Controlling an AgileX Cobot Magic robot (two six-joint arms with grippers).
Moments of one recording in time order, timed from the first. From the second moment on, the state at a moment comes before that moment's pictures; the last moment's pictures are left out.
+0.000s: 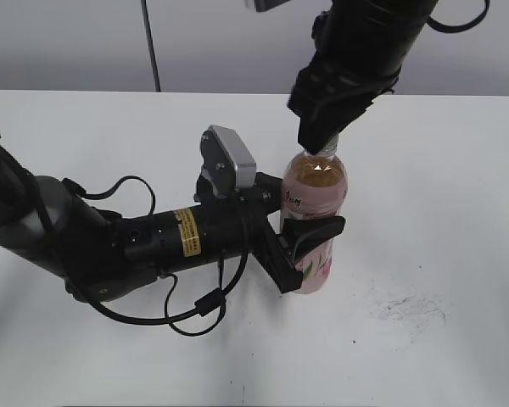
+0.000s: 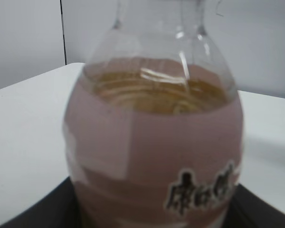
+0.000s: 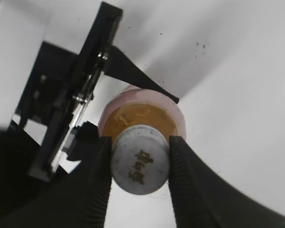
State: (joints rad) left arm -0.63 2.16 -0.87 0.66 -1.18 -0.27; right arm 0.60 1.79 -1.62 0.12 1.22 -0.54
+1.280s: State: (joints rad) left arm -0.63 2.16 -0.87 0.66 -1.18 -0.27; right arm 0.60 1.79 -1.74 0.12 1.22 0.18
